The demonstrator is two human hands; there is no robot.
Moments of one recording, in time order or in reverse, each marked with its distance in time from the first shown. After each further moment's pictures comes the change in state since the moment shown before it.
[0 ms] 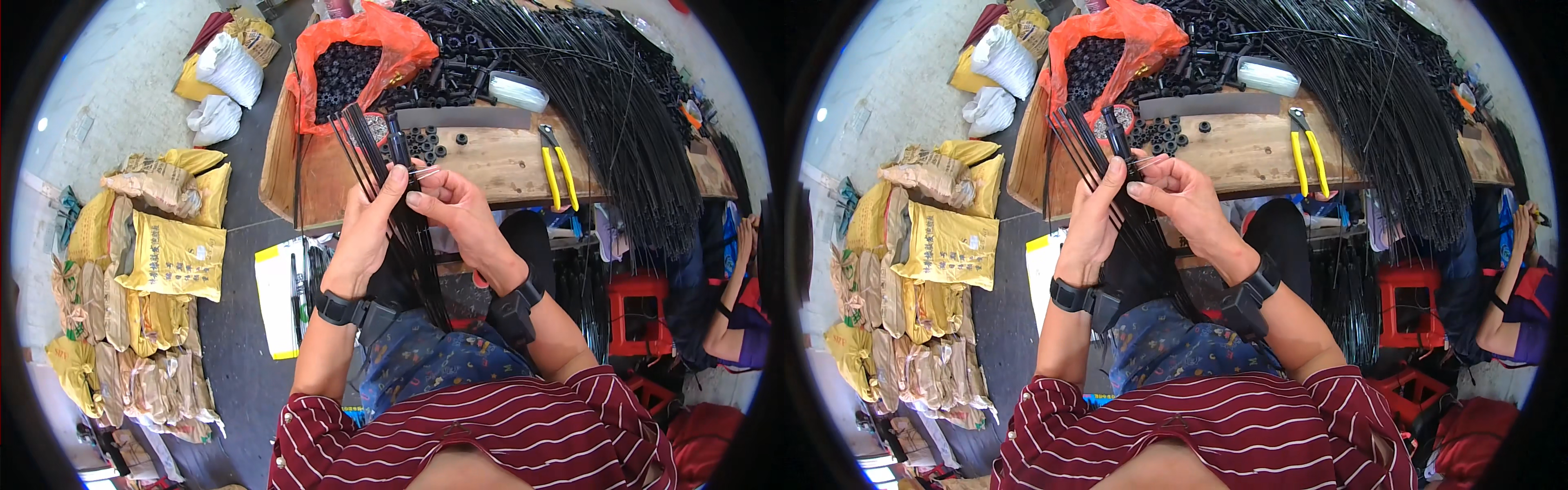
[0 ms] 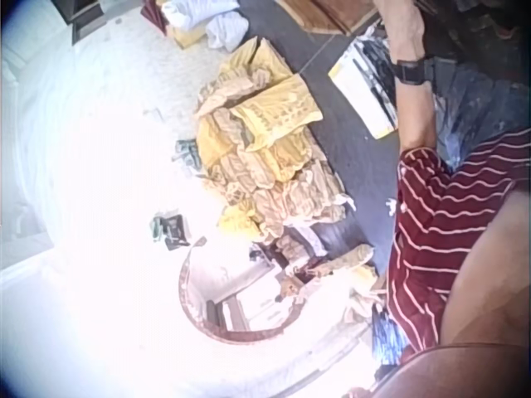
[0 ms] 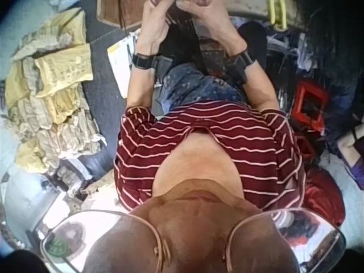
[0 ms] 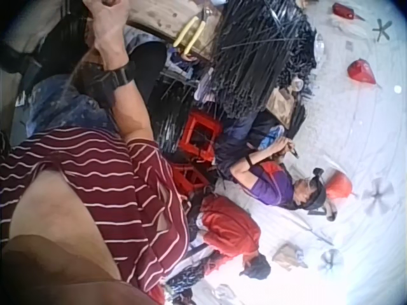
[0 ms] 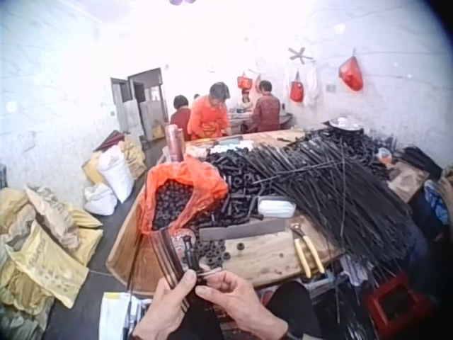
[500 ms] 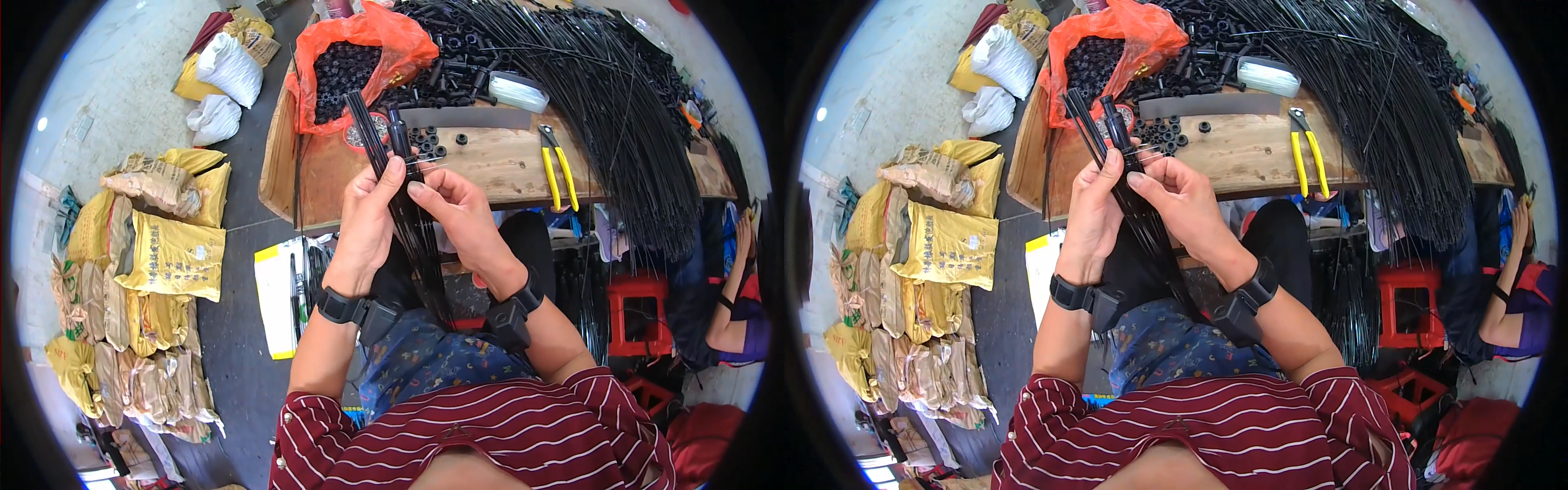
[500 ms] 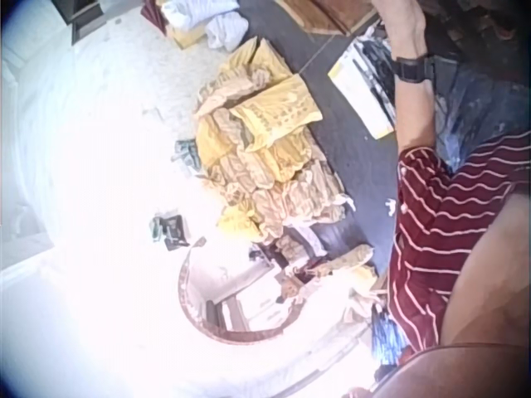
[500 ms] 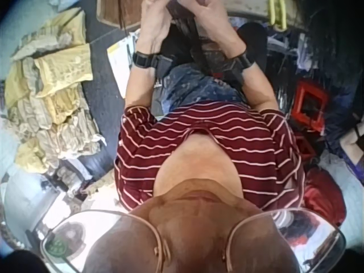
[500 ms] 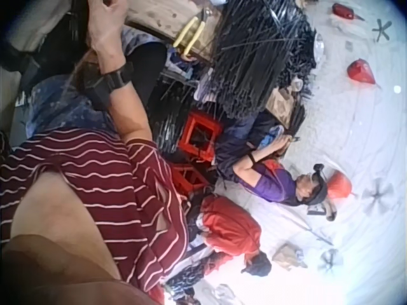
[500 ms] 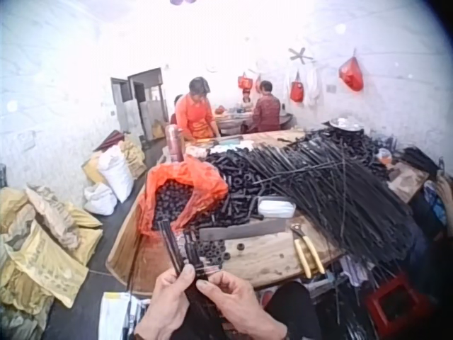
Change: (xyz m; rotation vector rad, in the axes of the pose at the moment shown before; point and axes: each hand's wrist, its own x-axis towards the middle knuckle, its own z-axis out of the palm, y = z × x) left_hand 0.010 -0.005 -0.004 -0.063 0.028 0.035; right_hand 0.000 0.002 0.006 -0.058 0.034 -0.118
